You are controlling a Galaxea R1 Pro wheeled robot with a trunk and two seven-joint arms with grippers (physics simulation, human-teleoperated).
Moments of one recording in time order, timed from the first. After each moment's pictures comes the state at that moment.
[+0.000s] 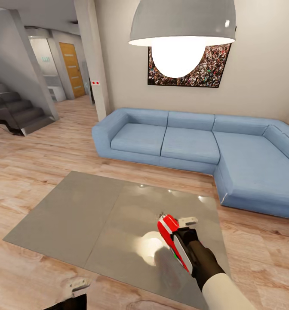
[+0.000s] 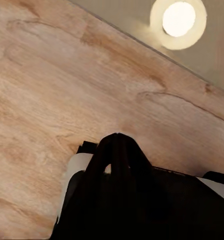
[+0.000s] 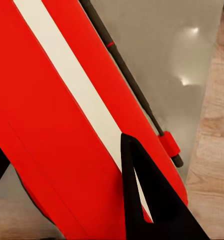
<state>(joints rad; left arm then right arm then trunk) 0.00 -0.03 0.08 -1.29 0.22 0.70 0.16 -0.59 0.13 0.21 -0.86 -0.10 0.75 -0.46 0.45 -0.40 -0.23</state>
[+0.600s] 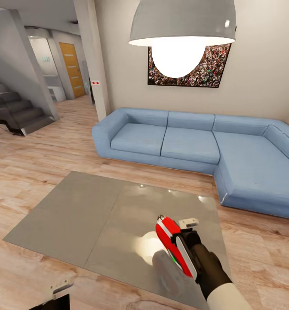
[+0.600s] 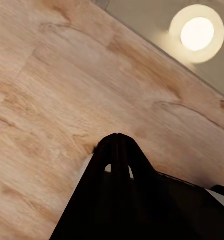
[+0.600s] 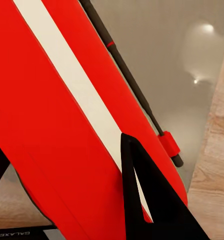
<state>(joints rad) 0.06 -0.02 0.21 -1.46 0.23 0.80 0.15 -0.52 0.11 0.21 -1.01 -0.09 0.86 -0.40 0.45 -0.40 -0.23</state>
